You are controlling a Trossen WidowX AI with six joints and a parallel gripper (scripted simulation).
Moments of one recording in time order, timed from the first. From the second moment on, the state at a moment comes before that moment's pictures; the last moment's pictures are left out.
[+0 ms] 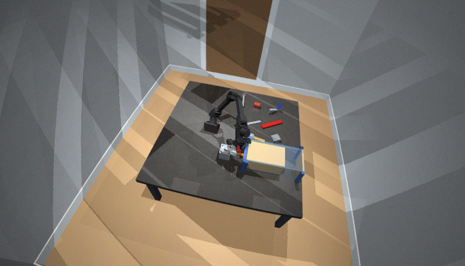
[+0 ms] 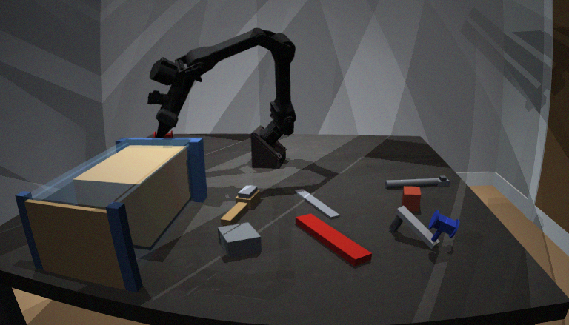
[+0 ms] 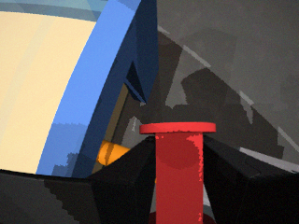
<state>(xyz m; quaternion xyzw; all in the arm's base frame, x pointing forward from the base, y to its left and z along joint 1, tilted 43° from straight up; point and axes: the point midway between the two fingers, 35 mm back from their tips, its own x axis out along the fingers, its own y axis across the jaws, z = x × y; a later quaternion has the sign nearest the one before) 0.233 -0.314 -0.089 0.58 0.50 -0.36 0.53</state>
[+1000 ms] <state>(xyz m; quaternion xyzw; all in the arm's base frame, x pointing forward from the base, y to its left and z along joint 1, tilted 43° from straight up) 0.235 -0.290 -0.069 0.58 0.49 -0.36 0.54</state>
